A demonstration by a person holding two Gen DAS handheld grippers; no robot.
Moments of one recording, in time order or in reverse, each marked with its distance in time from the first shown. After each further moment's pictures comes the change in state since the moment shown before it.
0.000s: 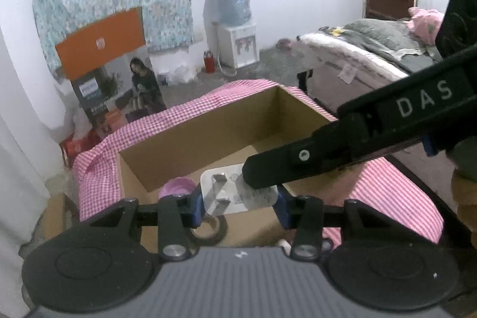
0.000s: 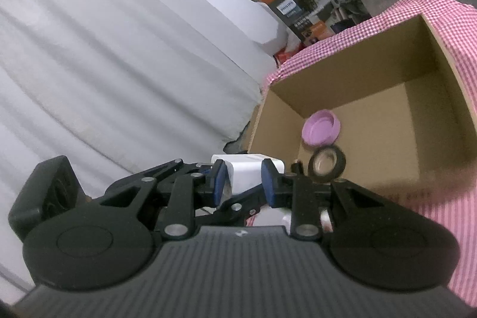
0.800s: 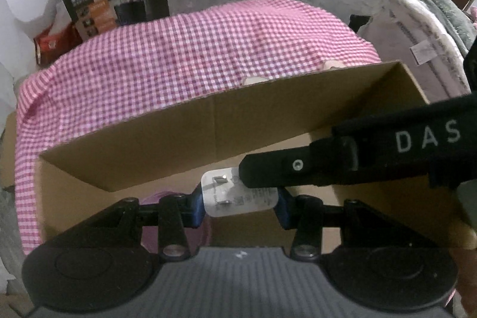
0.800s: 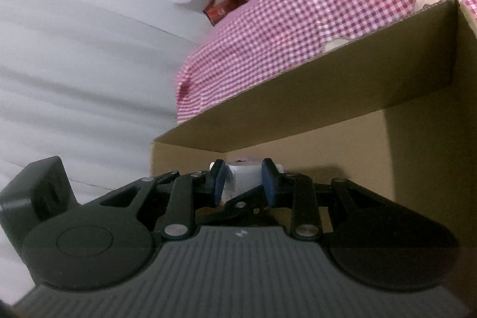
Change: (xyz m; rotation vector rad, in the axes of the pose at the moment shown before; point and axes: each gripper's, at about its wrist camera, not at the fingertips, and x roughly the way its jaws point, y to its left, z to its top) left arm 0.210 0.080 0.048 -0.249 0.414 -0.081; right arm 0.167 -0.141 0.123 0.269 0.249 -0.152
